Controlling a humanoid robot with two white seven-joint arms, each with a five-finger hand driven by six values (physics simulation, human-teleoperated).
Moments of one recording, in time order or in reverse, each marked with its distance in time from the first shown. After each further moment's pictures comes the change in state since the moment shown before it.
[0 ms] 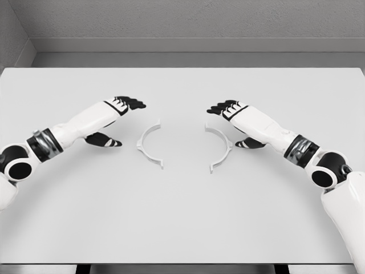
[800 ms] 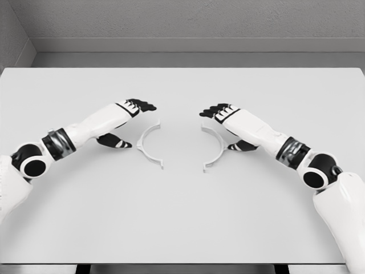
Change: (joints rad) left arm -0.044 -0.061 -0.054 0.068 -0.007 0.000 -0.003; right arm -0.008 0.032 0.025 0.016 0.003 0.001 0.006
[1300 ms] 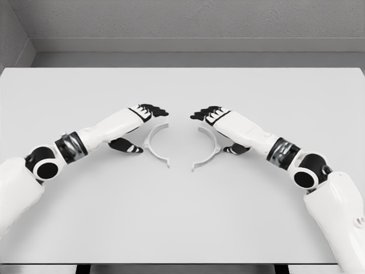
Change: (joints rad) left arm -0.005 -0.041 -0.030 0.002 0.000 0.000 0.000; right arm -0.006 0.034 0.025 0.000 0.003 0.017 0.011
